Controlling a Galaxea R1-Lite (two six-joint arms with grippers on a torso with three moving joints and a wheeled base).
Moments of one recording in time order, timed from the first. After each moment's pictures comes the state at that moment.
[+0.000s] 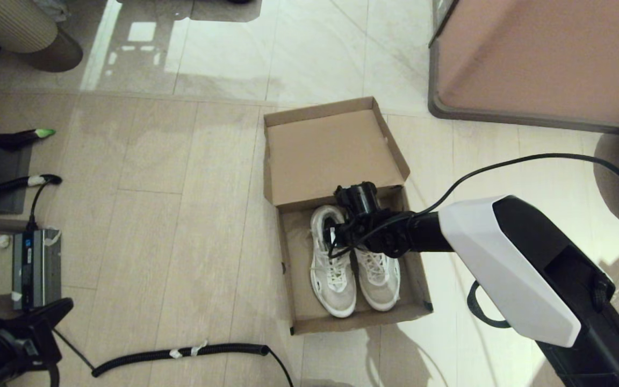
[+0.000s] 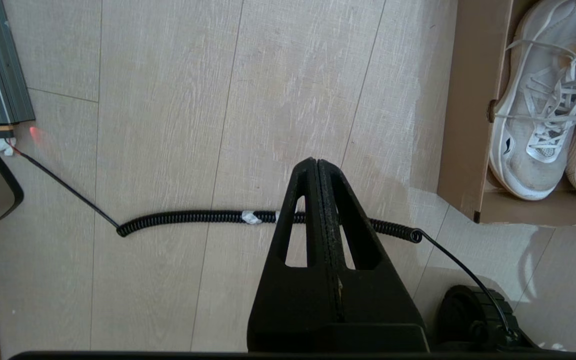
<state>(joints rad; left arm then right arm) 0.12 1.03 -0.24 -0.50 -0.03 -0.01 0.54 2.54 -1.95 -0.03 -0.24 0.23</state>
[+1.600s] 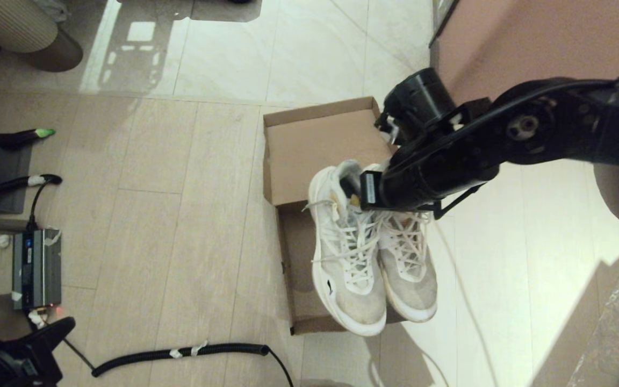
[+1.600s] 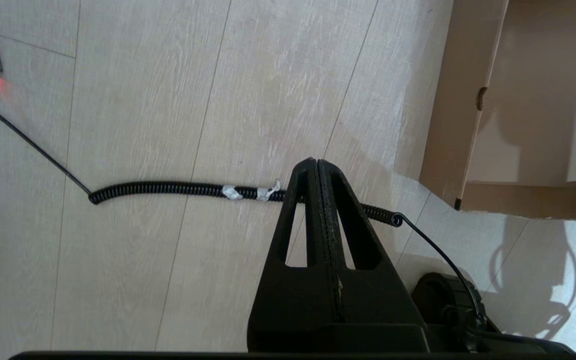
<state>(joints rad) 0.12 1.00 -0.17 -0.50 -0.04 -0.10 0.62 1.99 -1.92 0.65 -0.13 0.45</state>
